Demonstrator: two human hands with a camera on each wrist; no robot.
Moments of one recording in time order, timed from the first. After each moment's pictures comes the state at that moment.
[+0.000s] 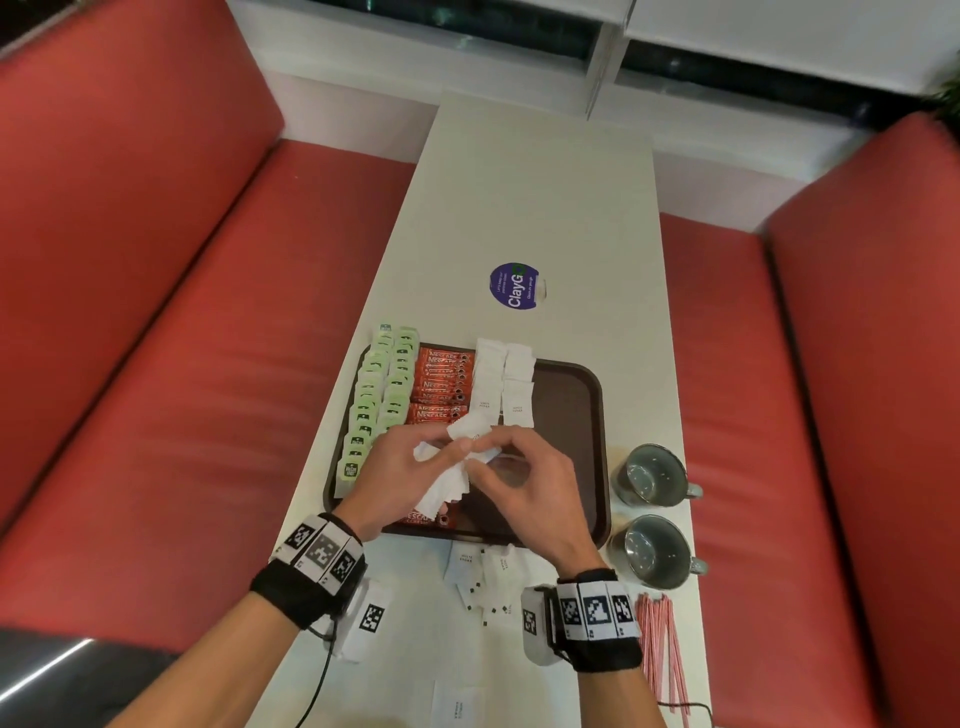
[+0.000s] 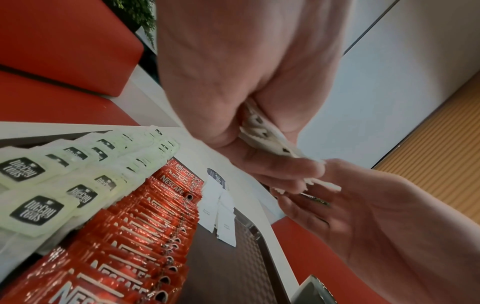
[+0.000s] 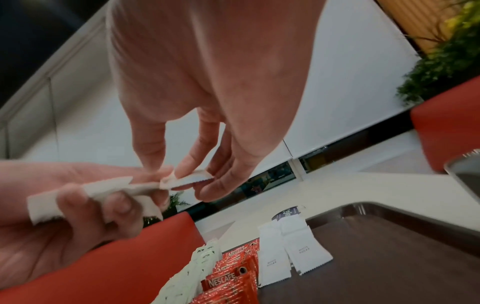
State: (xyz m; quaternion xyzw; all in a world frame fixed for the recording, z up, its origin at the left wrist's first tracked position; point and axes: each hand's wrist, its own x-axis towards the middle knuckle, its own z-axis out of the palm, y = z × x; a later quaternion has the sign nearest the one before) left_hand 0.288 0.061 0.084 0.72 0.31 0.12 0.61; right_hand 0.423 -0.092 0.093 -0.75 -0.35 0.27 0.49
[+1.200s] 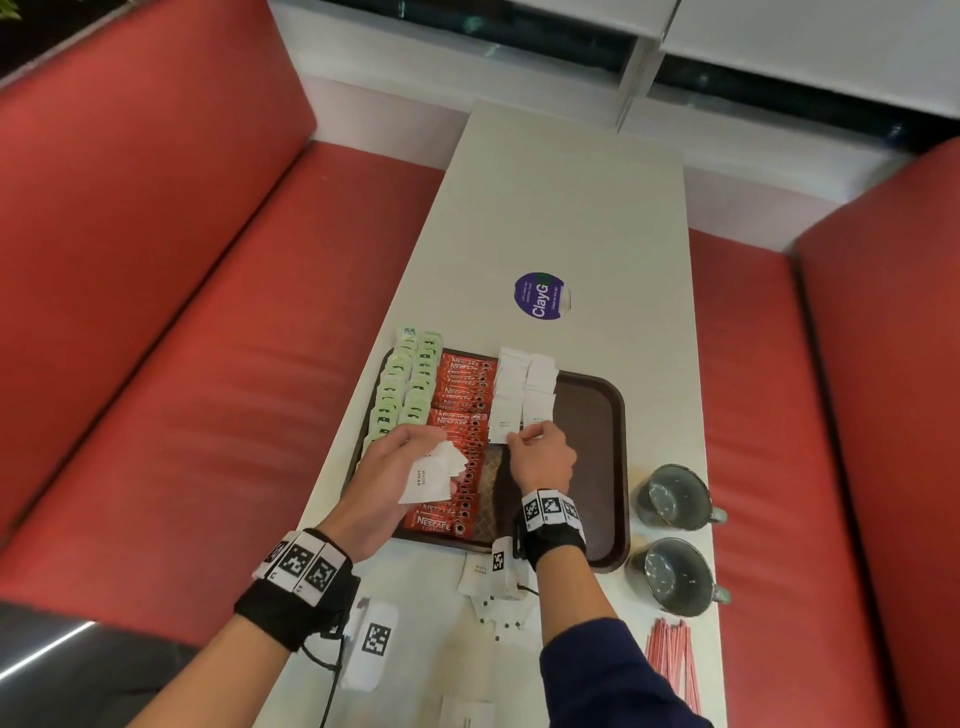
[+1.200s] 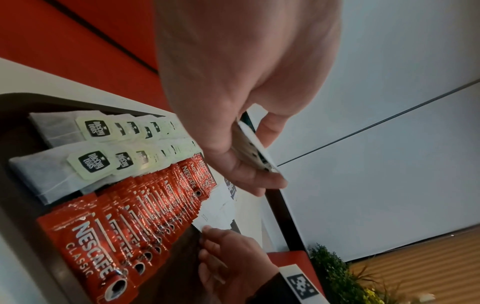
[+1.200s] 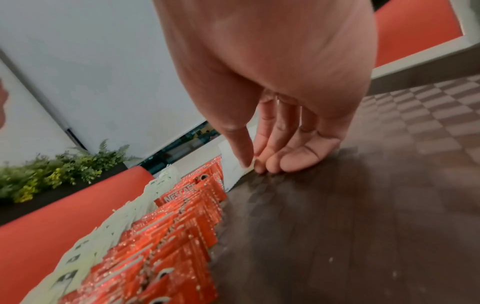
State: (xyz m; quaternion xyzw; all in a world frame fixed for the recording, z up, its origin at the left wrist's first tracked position) left_hand 0.269 0.070 0.087 0.39 0.44 0.14 0.80; right_hand 0.465 -0.011 -0.007 -0.91 -0.06 0.24 0.32
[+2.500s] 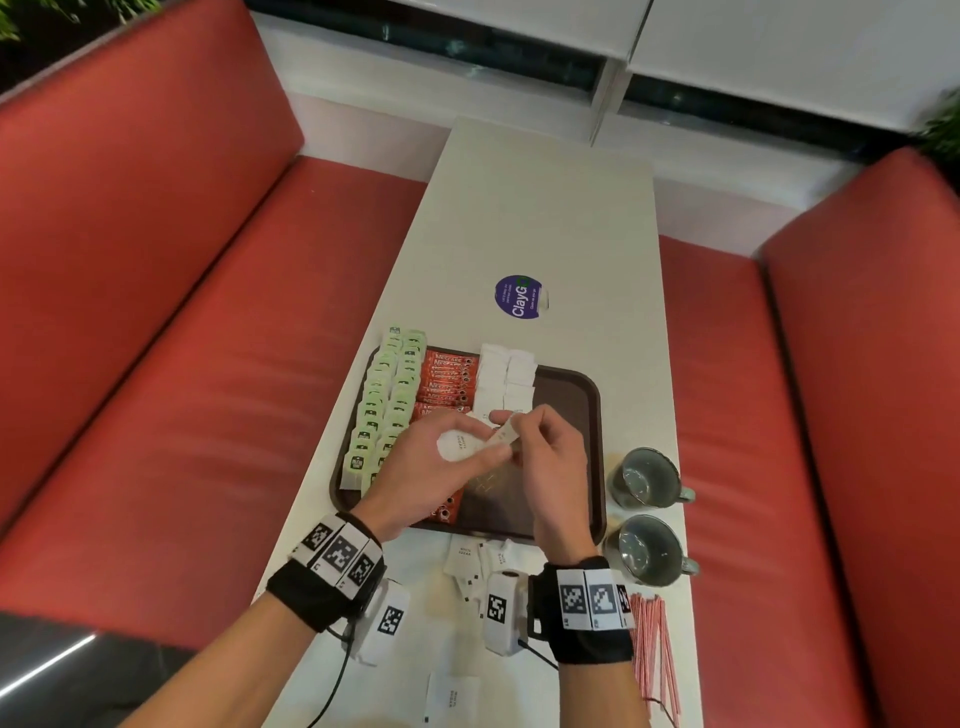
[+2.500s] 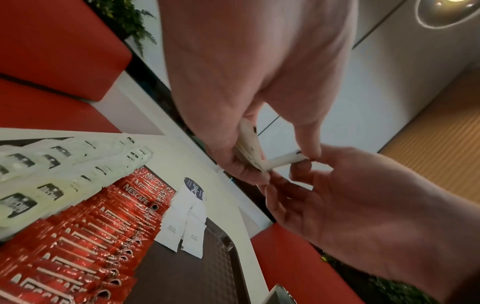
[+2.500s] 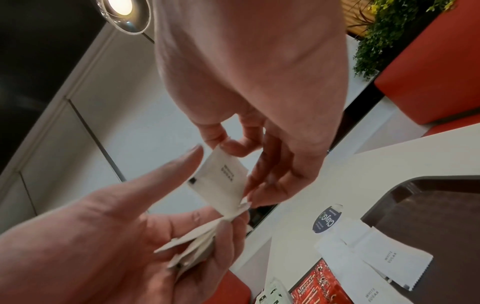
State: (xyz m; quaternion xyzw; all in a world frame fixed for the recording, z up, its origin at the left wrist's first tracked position) left_hand 0.289 0.031 0.116 0.72 0.32 0.14 0.59; right_hand 0.410 -0.085 0.133 -0.71 -0.17 0.30 0.62
